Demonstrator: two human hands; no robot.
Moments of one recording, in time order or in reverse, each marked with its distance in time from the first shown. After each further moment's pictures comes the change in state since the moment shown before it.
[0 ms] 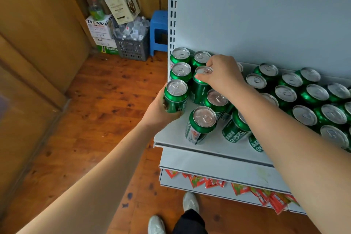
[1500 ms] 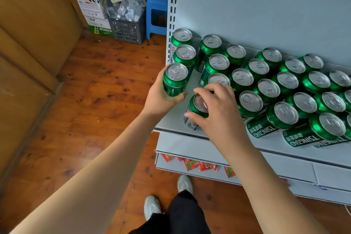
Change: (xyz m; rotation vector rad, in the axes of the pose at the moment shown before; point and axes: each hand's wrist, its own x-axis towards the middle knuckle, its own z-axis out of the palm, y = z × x) left_hand 0.002 -0.014 0.016 -0.217 0.071 0.062; right_hand -0.136 -0.004 0.029 0.009 0.084 -0.220
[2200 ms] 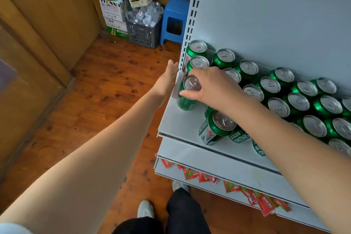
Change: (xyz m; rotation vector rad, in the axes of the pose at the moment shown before) left_hand 0.054 0.014 -0.019 -0.129 -0.037 -0.288; right_hand 0.104 -0.013 -0.013 -0.159 -0.340 -0.217
